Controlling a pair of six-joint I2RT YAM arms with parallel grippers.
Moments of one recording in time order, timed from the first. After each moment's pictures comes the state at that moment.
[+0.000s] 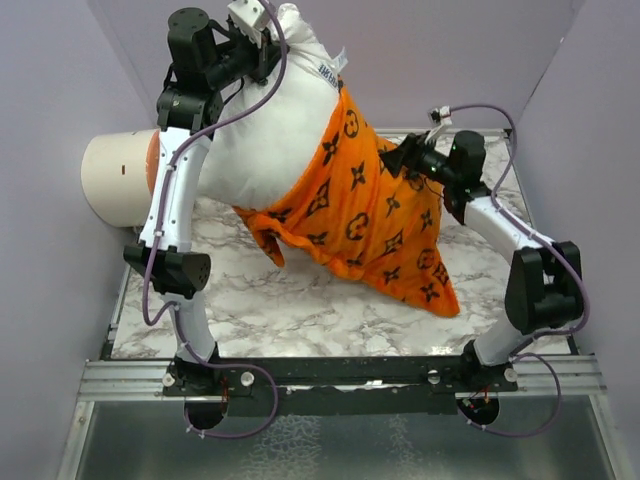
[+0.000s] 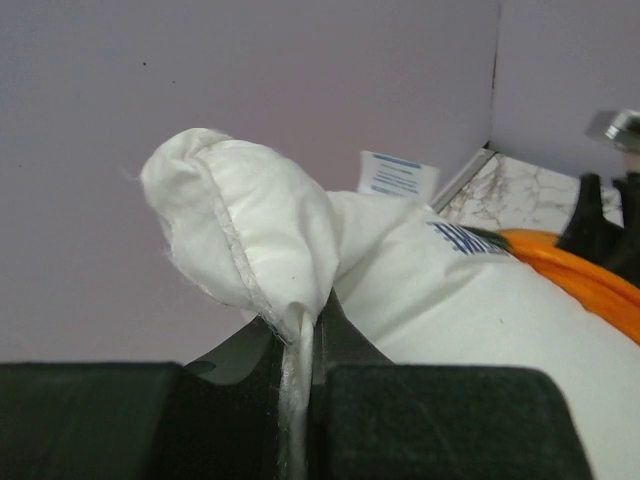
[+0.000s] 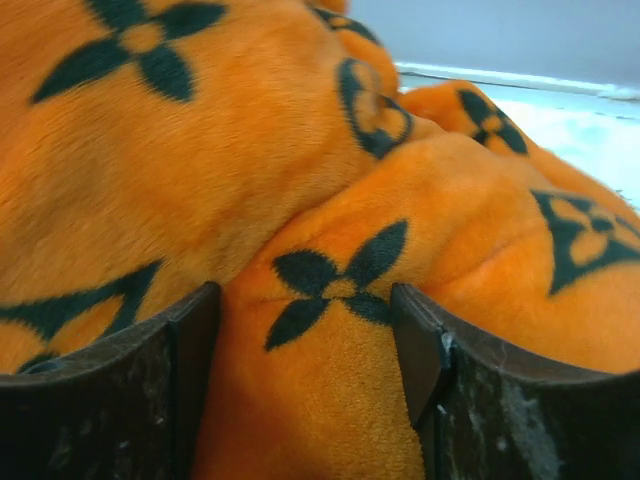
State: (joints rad) left arm -0.19 1.89 2.43 -0.46 0.59 0.19; right arm 0.15 1.67 1.23 0.35 -0.68 0.47
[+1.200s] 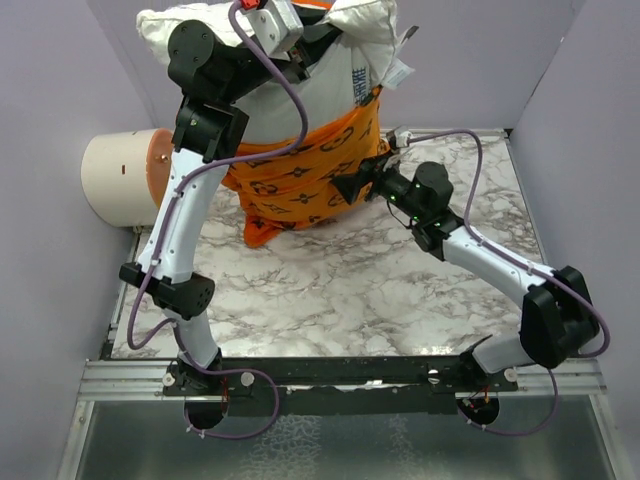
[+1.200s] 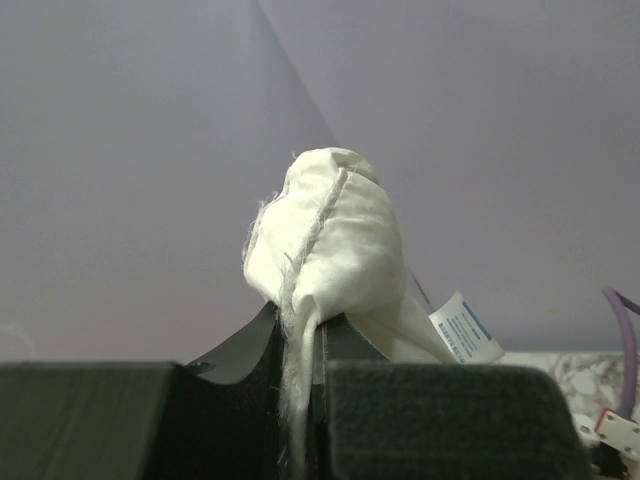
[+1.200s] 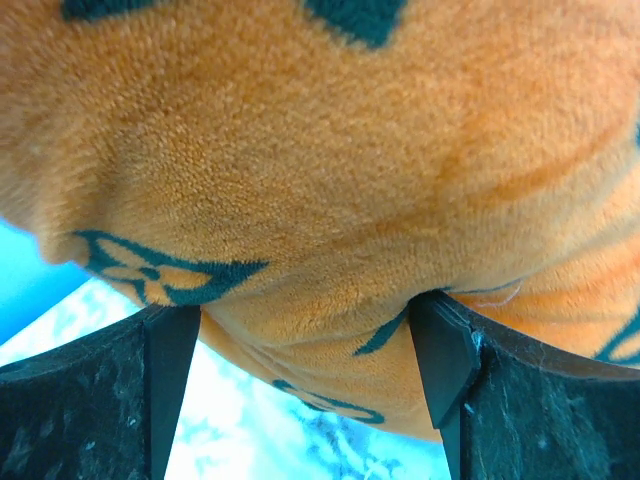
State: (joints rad) left arm -0.45 1.81 2.44 -0.02 0.70 0.16; right arm 0.55 1.47 1.00 0.55 -0.24 0.27
